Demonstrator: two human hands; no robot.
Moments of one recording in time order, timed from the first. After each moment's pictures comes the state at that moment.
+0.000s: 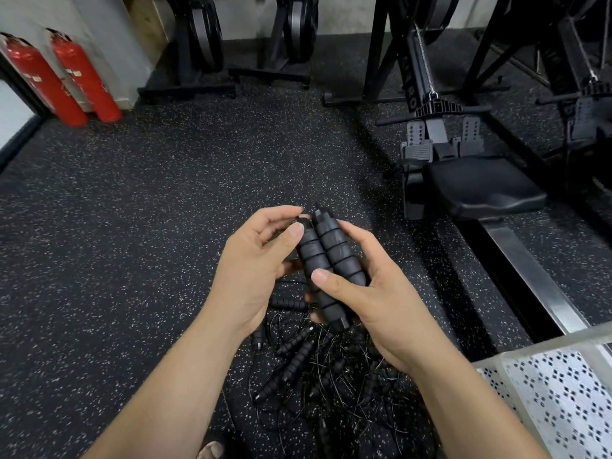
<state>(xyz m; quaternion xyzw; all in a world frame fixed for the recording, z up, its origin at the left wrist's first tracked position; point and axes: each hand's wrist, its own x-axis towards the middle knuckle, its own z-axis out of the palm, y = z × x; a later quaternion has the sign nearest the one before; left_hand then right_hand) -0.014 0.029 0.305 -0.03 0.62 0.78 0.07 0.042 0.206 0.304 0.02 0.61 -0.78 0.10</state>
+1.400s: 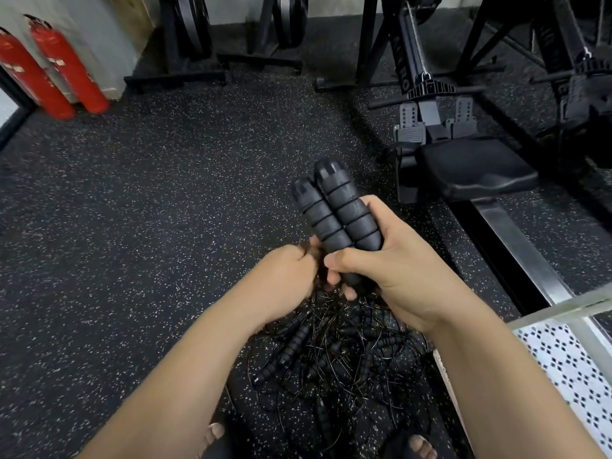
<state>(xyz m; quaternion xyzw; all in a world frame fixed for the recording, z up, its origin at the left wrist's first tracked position) -0.001 0.052 0.287 0.03 0.85 0.47 0.24 0.042 0.230 0.333 0.00 0.66 -0.74 0.13</state>
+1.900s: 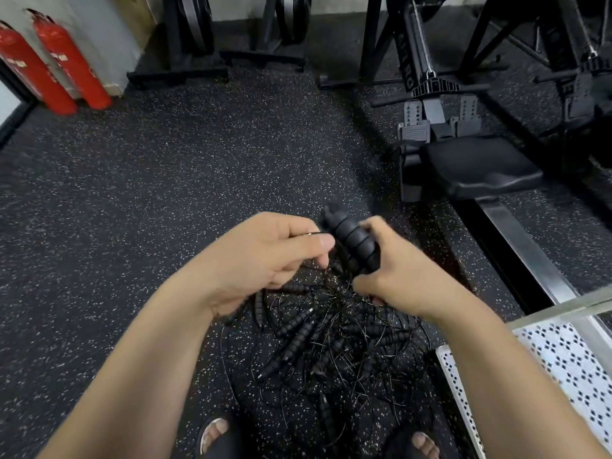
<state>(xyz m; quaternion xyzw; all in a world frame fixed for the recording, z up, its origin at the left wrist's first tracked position) 0.001 0.009 0.351 0.15 0.76 0.55 0.31 0.029 0.247 0.301 0.03 0.87 -0.47 0.15</state>
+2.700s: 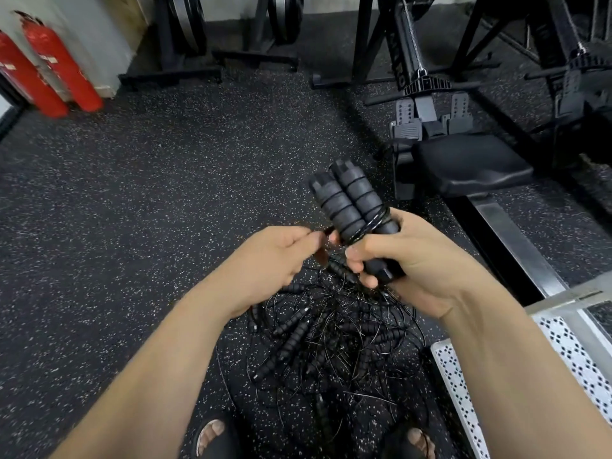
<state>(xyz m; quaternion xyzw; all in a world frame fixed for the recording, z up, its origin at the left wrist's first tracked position) -0.003 0.032 0.315 0.10 0.83 0.49 0.26 0.034 0.251 0.329 0.04 0.61 -0.77 0.18</state>
